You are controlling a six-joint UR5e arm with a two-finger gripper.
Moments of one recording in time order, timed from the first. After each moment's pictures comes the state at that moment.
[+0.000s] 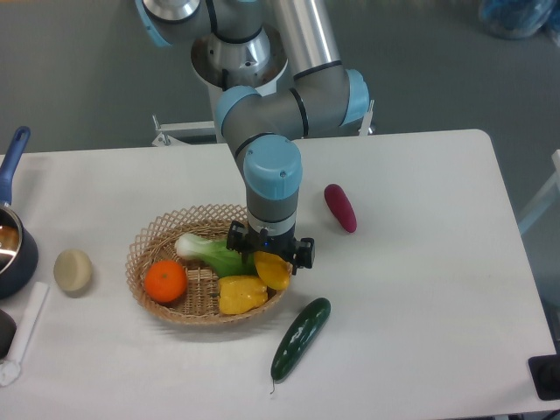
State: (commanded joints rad) arm 2.37 -1.92 -1.83 -0.91 1.52 0.62
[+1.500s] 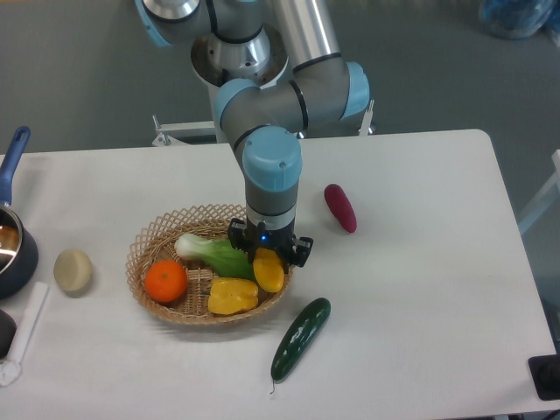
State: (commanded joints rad) arm 2.39 -1.84 -1.78 -0.91 1.51 0.72
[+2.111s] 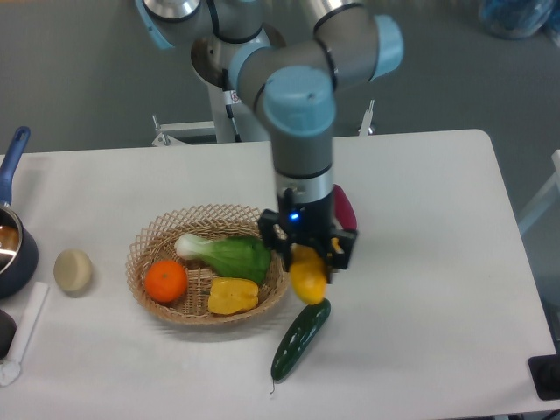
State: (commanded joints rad) arm 2.52 -1.83 -1.57 -0.90 1.49 1.00
